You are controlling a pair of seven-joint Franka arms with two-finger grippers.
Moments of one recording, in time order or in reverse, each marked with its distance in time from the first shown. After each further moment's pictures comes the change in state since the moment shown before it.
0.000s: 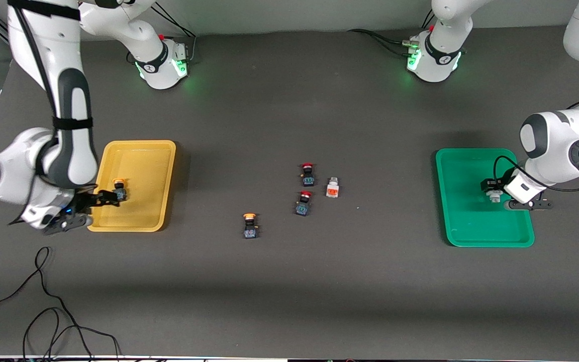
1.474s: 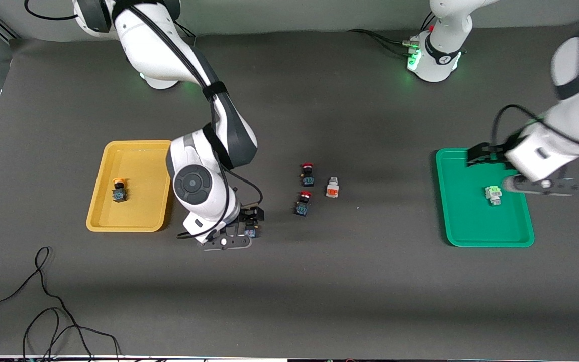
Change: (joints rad) left arm -0.196 -0.271 -0.246 0.544 -0.220 -0.842 -0.250; right arm 0.122 0.277 0.461 0.558 -0.098 -0.024 0.945
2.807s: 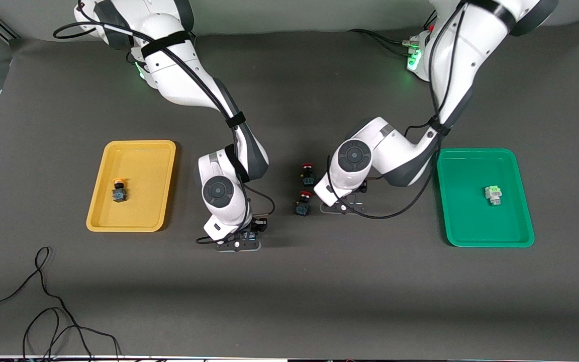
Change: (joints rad) left arm -0.512 0.544 0.023 -0.064 0.367 0.598 -0.623; right arm 0.008 0.096 0.052 -0.115 0.001 0.278 0.028
